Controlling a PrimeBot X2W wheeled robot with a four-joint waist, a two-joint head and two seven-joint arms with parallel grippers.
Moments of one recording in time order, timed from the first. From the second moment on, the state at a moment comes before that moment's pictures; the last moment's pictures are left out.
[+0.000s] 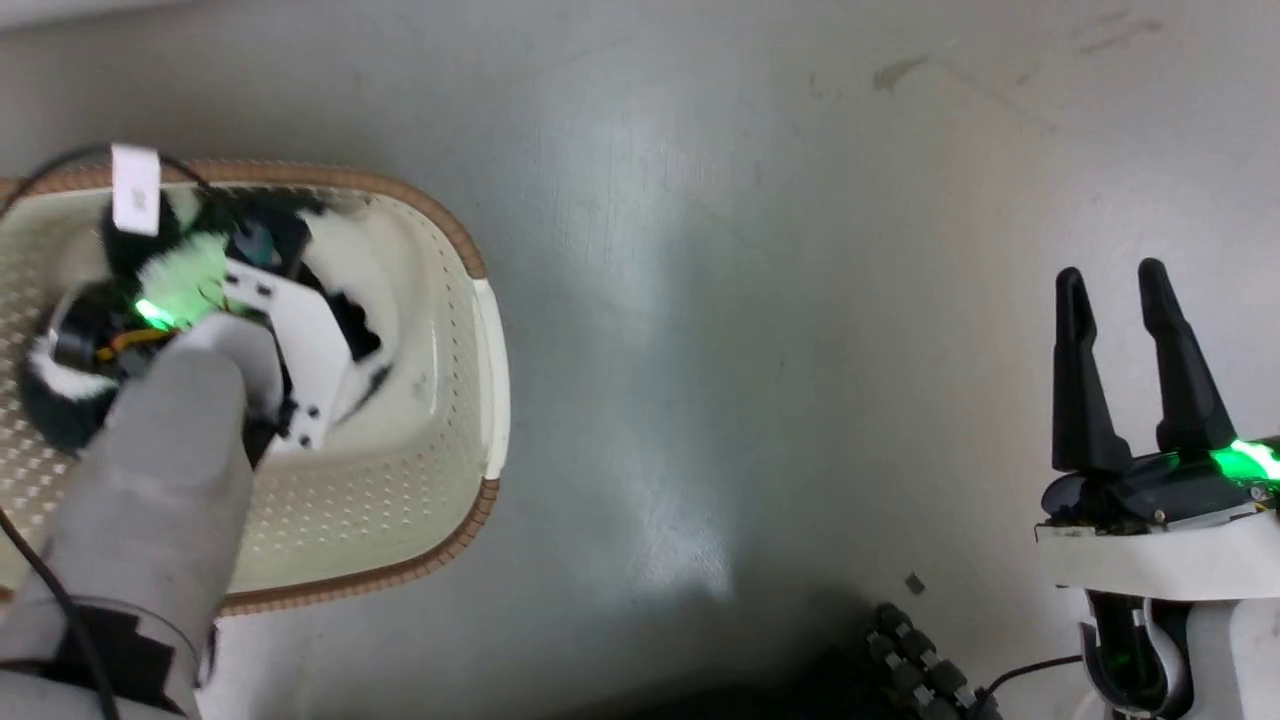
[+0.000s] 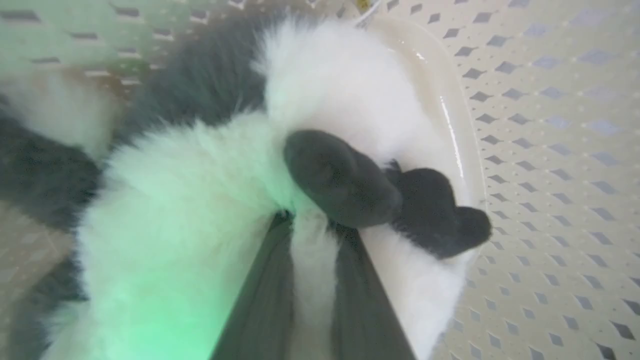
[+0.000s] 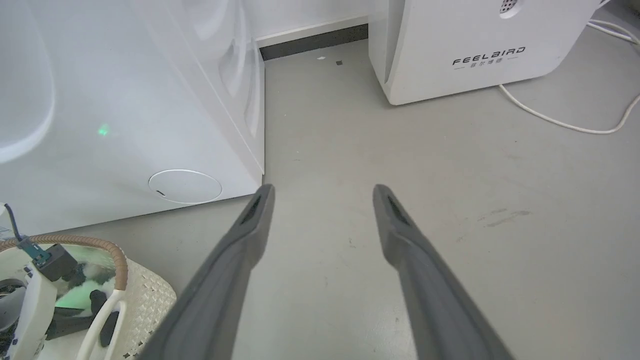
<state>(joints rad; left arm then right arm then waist) -1.02 0.33 -0.52 1.24 -0.21 -0.11 0.12 -0.20 -0.05 -0.02 -0.11 0.35 0.13 -0.26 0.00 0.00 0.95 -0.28</state>
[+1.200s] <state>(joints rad) -0.45 0.17 -0.38 0.82 -0.33 -0.04 -0.26 -0.01 -0.05 -0.09 -0.07 0.20 0.13 -0.26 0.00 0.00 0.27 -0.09</state>
